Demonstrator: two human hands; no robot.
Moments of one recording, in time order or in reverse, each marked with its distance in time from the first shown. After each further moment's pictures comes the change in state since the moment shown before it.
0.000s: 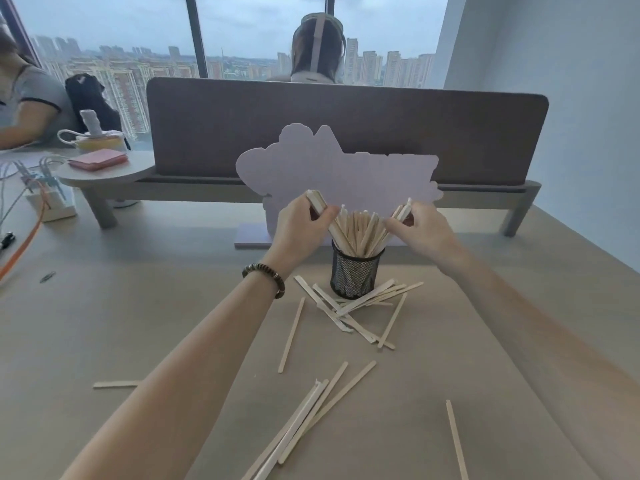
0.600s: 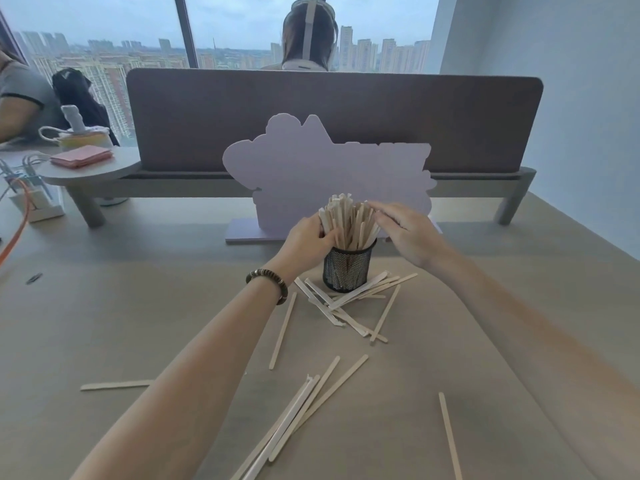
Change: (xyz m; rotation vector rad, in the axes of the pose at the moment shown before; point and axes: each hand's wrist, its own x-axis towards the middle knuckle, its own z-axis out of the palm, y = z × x) left_hand -0.009 -0.011 0.030 0.146 -0.279 0.005; right_hand -0.002 0.020 0.013 0.009 -0.127 -0.190
